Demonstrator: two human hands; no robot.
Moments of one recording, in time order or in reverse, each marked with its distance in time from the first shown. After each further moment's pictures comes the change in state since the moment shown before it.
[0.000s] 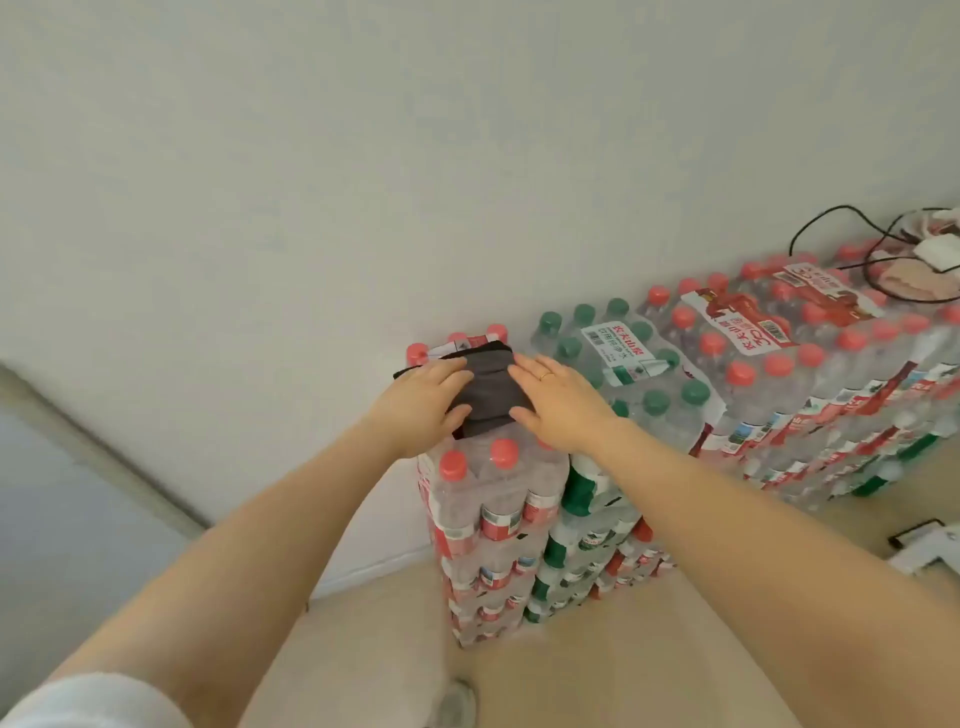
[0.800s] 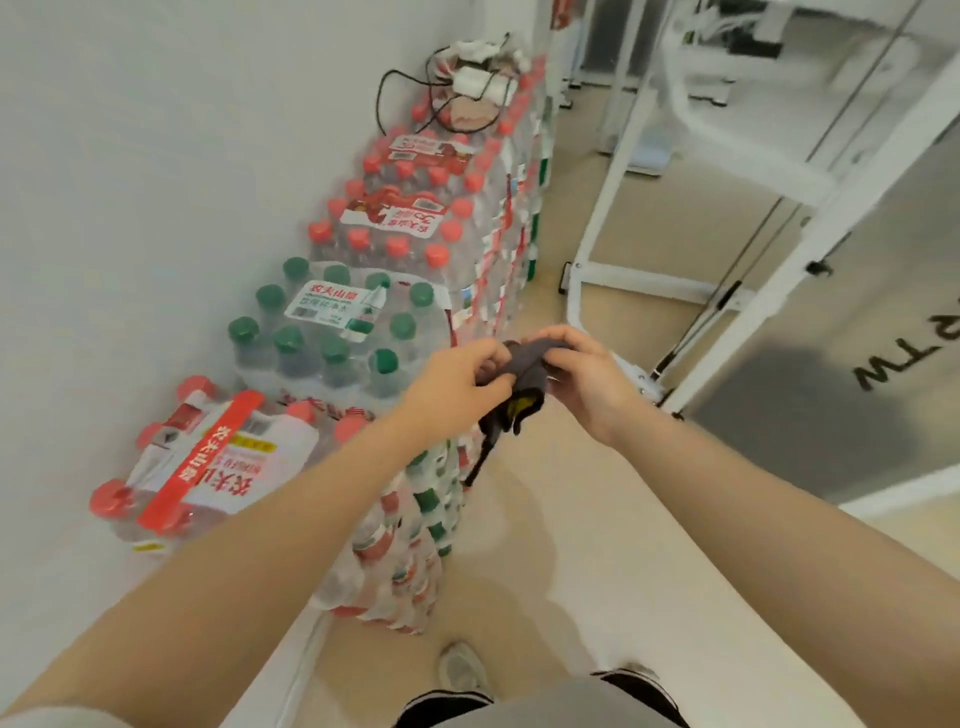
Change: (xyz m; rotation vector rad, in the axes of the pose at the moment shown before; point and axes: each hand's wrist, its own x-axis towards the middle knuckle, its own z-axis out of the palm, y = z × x) left_hand 0.053 0.170 0.004 -0.768 -0.421 0.715; right_hand -0.180 -0.004 0.007 1.584 1.069 1.023
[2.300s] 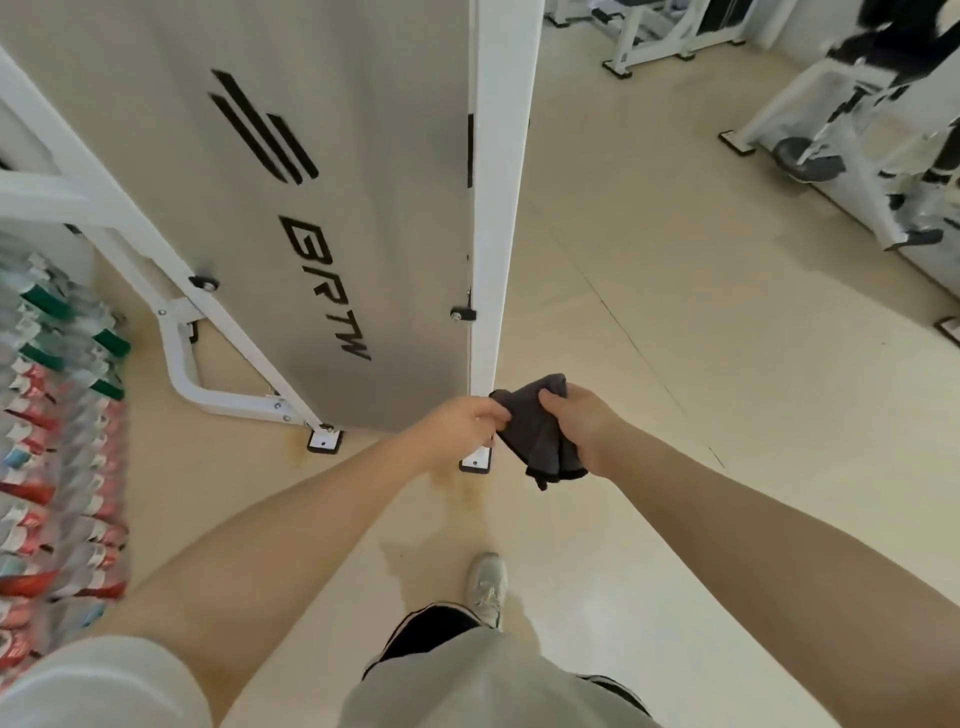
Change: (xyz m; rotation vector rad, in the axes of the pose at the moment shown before) left_hand 0.198 0.401 0.671 -0.017 -0.838 -0.018; right_hand -0.229 -0.001 -0.751 0.052 0.805 0.396
